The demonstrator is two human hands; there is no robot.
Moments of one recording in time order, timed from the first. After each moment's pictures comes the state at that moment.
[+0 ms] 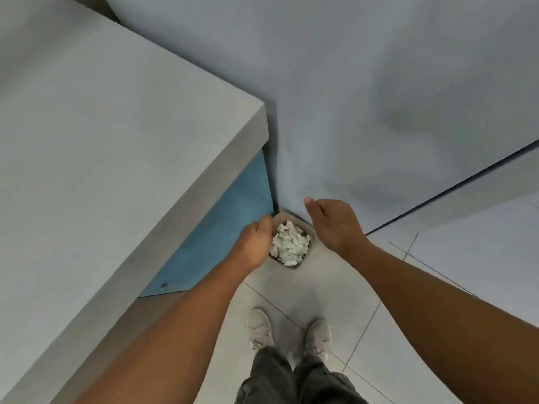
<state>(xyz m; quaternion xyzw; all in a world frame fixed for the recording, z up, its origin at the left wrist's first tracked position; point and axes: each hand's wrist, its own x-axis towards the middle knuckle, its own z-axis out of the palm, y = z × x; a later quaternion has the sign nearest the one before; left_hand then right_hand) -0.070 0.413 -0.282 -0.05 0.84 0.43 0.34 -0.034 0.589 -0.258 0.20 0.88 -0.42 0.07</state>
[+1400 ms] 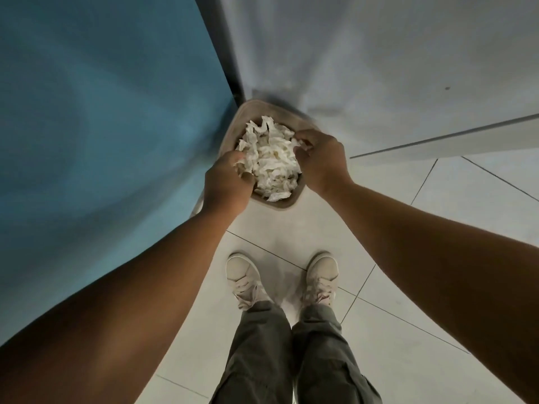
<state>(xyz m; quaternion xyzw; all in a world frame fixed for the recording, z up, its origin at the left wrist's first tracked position) -0.100 0.415 -0.683 0.00 0.90 0.32 0.29 -0.058 0.590 -0.670 0.35 0.84 -0.41 0.11</state>
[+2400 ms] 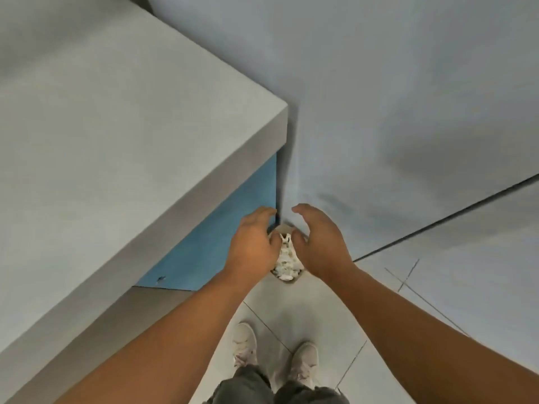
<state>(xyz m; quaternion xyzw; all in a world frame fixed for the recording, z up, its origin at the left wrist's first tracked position) -0.053 0.401 -0.274 0.11 0.93 0.34 0.09 -0.021 0.553 -0.264 0.07 0.92 -0.39 0.02</state>
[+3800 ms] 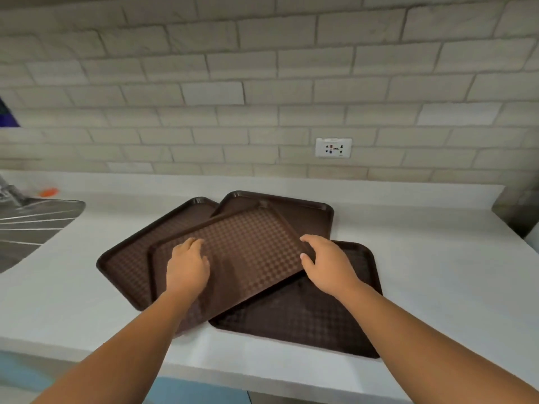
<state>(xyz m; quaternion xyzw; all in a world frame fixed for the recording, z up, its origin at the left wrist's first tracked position) 0.168 -0.249 -0.038 -0.43 0.88 0.11 -0.18 -0.035 -0.011 -0.014 -0.43 0.85 -0.31 0.04</state>
